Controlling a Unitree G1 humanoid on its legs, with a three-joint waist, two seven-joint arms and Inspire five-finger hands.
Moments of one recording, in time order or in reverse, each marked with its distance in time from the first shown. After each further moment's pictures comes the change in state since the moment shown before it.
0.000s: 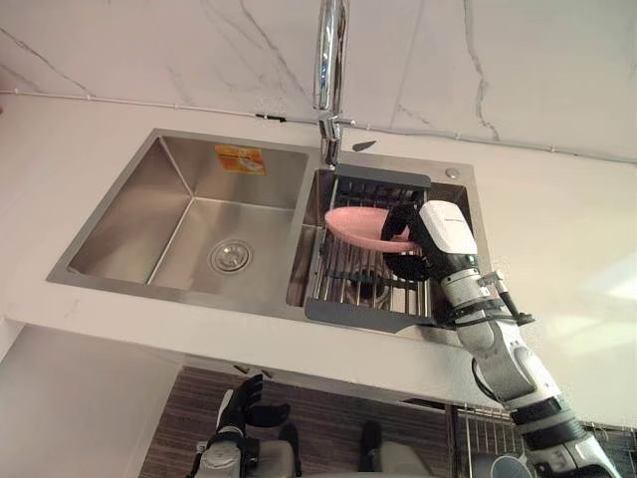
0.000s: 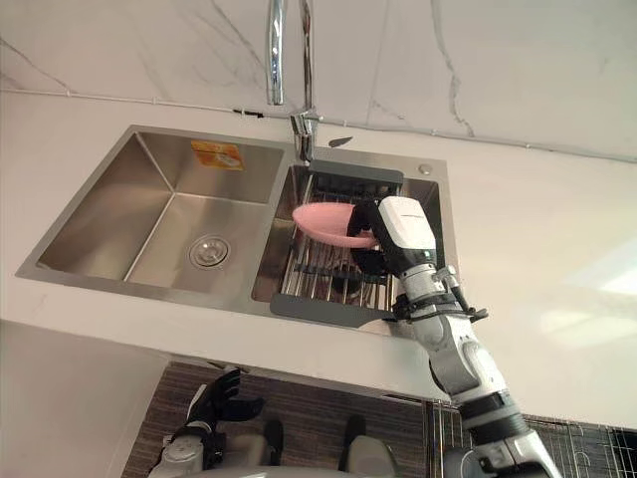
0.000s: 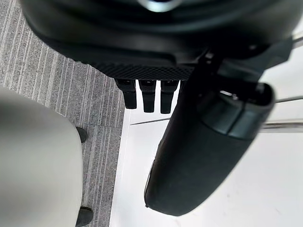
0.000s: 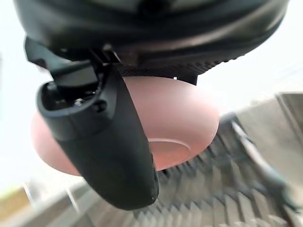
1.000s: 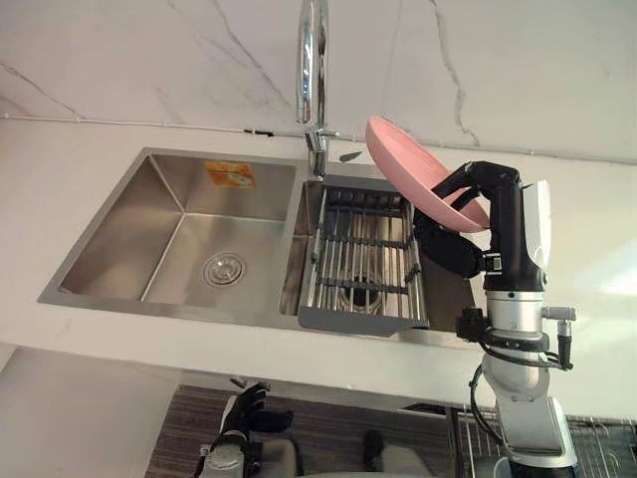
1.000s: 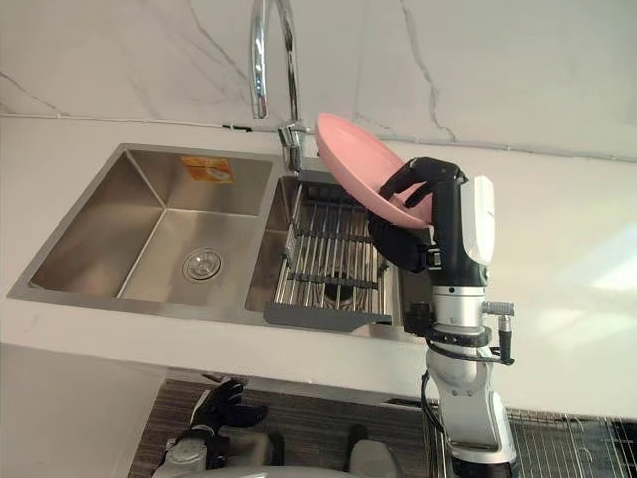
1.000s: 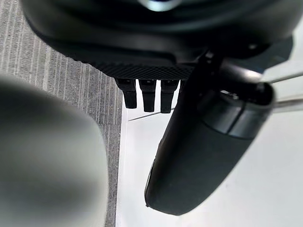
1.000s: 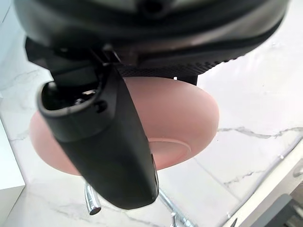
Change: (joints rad) left arm -0.021 -0.020 -0.004 0.043 0.012 0.014 0.015; right arm 0.180 0.157 -0.159 -0.304 0.122 -0.048 -0.072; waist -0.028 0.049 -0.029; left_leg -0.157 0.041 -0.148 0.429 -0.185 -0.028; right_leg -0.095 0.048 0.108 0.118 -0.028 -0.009
